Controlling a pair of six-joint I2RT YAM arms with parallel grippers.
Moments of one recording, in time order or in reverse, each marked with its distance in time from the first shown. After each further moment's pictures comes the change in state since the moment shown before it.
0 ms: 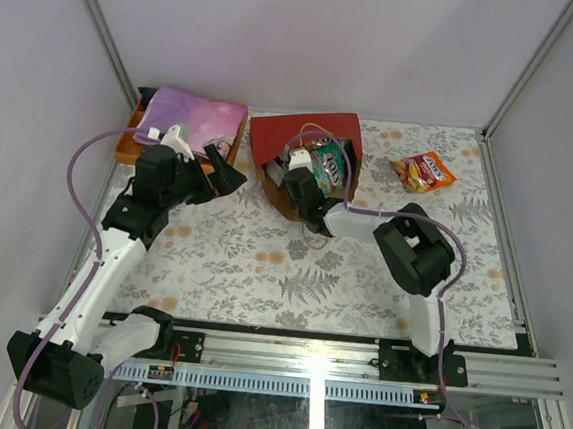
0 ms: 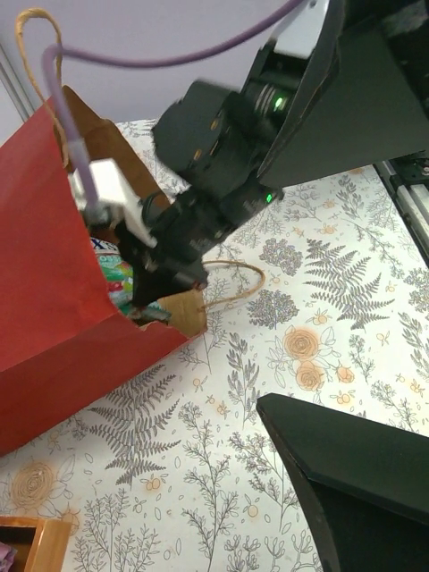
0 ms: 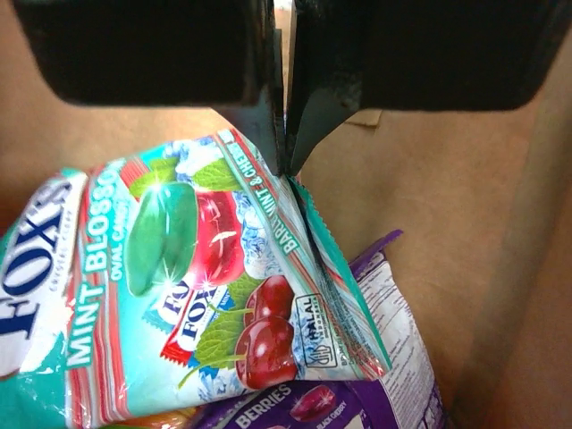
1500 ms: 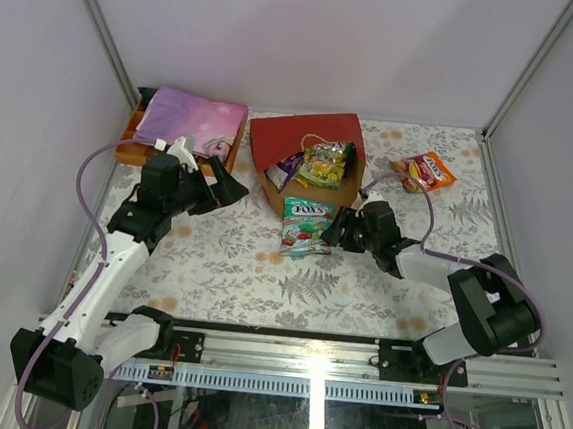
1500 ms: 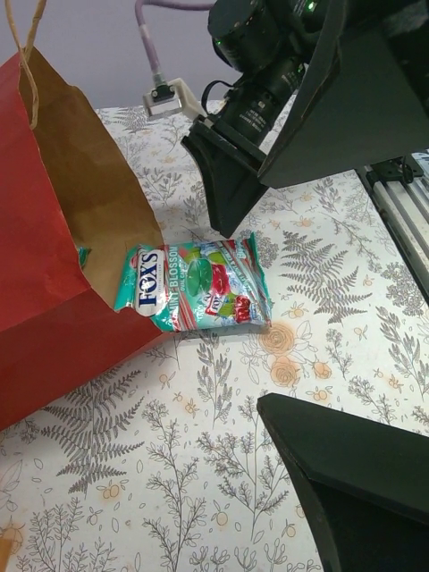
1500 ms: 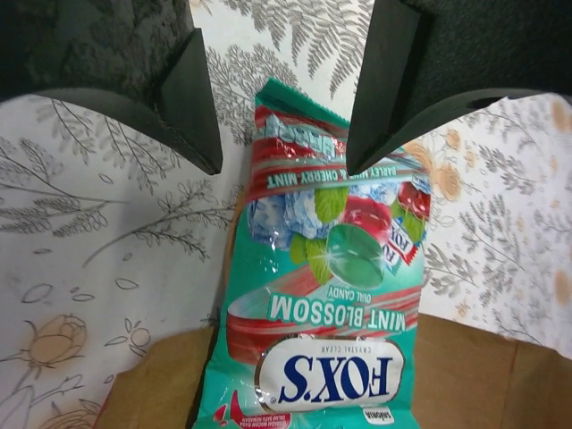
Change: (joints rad) left arm 0.000 -0.012 -0.082 0.006 0.040 -0.005; right arm -0.251 -0.626 -0.726 0.020 -0.612 0.478
